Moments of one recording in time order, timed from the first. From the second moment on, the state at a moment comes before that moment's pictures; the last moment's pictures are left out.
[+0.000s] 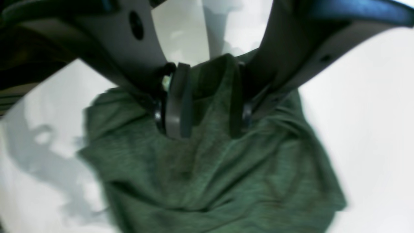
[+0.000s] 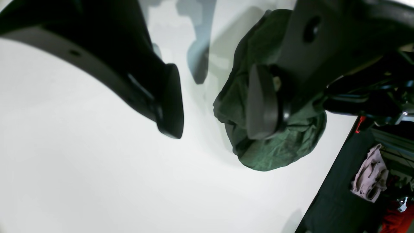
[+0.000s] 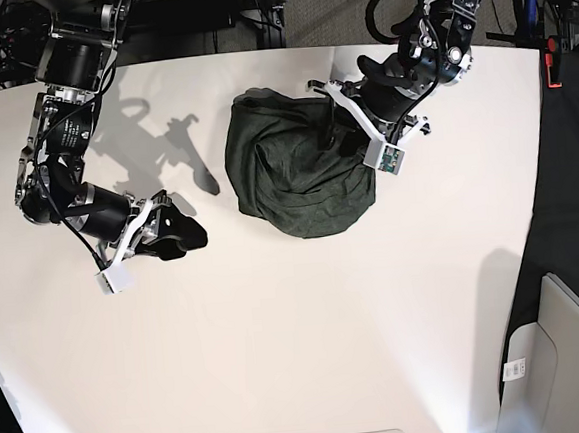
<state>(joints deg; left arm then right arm) 16.1 -17.7 14.5 113.9 -27.8 -3.1 43.3 10.5 8.0 19.5 86.7 53.5 38.7 -72.4</state>
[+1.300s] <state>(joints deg) 16.1 -17.7 21.2 112.9 -10.3 -3.5 39.9 10.5 7.8 19.5 86.7 53.9 38.7 -72.4</state>
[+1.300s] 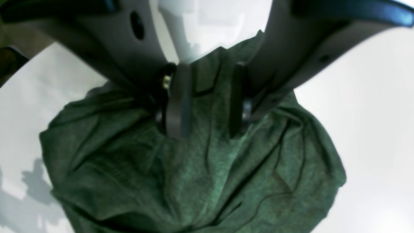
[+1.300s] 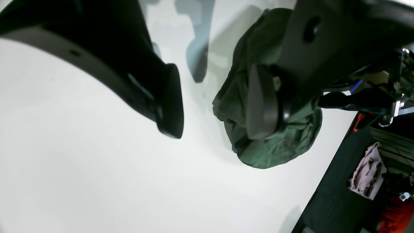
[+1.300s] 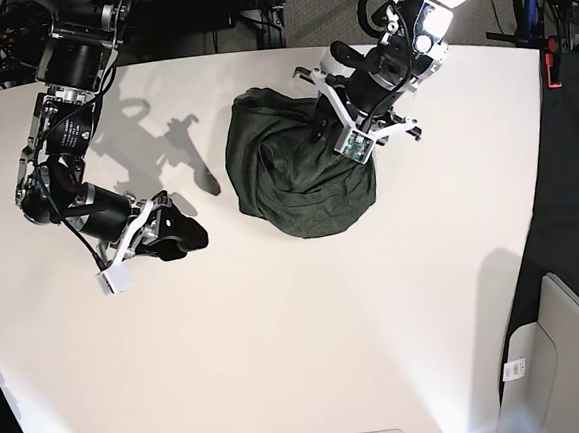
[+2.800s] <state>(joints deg) 21.2 -13.8 6.2 114.0 -9.0 4.1 40.0 11.8 7.8 19.3 86.7 53.5 38.7 -72.3</state>
